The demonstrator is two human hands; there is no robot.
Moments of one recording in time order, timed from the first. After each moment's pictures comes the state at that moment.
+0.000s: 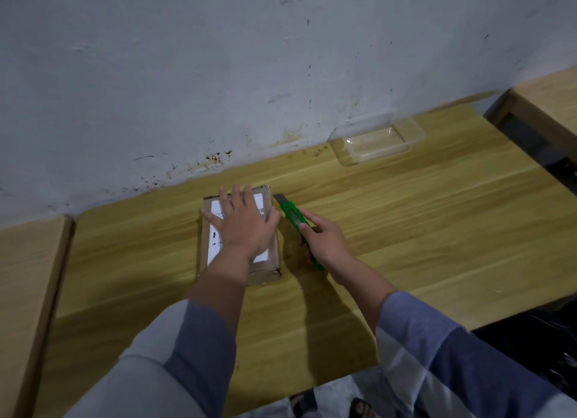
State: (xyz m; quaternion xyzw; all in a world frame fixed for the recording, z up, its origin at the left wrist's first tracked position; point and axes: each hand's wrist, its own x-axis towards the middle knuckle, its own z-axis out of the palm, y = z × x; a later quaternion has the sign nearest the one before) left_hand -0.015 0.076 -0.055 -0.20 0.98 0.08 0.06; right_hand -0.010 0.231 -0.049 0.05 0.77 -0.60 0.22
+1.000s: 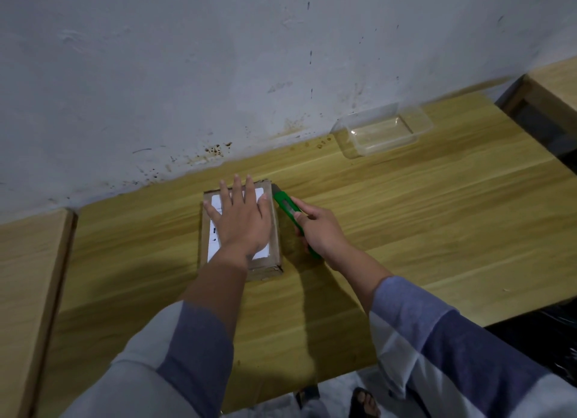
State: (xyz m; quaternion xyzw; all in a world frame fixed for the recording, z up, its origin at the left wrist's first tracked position) left_hand -0.010 0.077 -0.061 -0.20 0.97 0.09 0.04; right_hand -0.019 0.224 -0.039 0.04 0.75 -0.61 0.26
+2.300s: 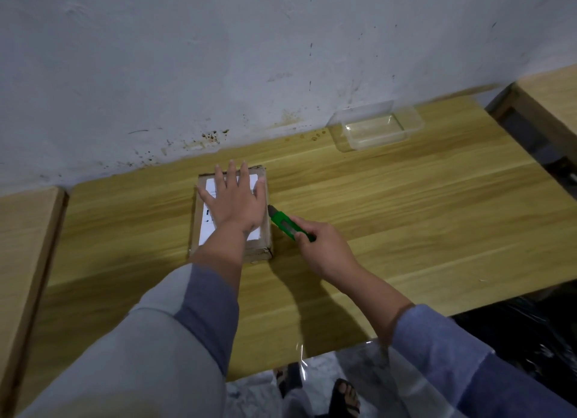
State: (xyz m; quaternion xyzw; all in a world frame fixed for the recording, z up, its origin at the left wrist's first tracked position) left_hand -0.015 0.078 -0.062 -0.23 0.97 0.07 0.04; right_hand 0.032 0.253 -0.031 -0.04 0.85 -0.47 0.22
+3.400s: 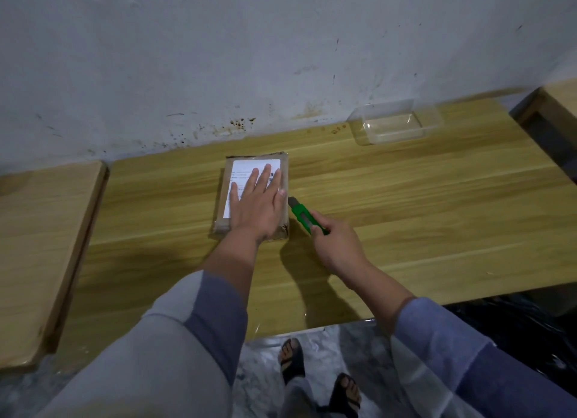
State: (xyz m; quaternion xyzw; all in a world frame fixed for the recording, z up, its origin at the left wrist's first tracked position) left_hand 0.048 0.092 -0.053 -0.14 0.98 0.09 0.06; right_hand 0.063 0.259 -0.026 -0.01 0.85 -0.47 0.22
